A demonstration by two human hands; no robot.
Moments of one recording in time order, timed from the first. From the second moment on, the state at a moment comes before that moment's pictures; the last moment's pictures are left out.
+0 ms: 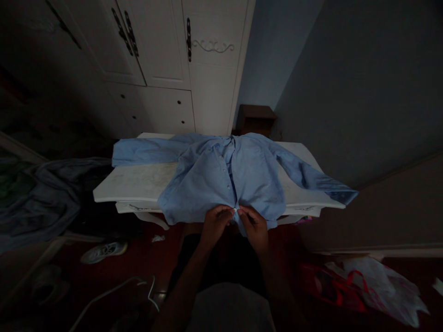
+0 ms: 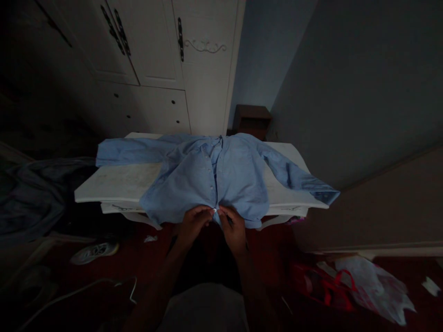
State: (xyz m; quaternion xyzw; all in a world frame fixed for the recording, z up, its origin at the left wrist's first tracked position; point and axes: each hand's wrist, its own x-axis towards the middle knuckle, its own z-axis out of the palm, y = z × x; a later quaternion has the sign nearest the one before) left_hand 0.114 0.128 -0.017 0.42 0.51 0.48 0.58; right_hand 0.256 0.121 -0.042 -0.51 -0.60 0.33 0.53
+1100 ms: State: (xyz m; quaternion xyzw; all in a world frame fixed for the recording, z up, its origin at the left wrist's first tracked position) left_hand 0.120 0.135 -0.021 0.37 0.52 0.48 0.59; right_hand 0.254 0.118 -0.030 -0.48 -0.65 0.30 0.51
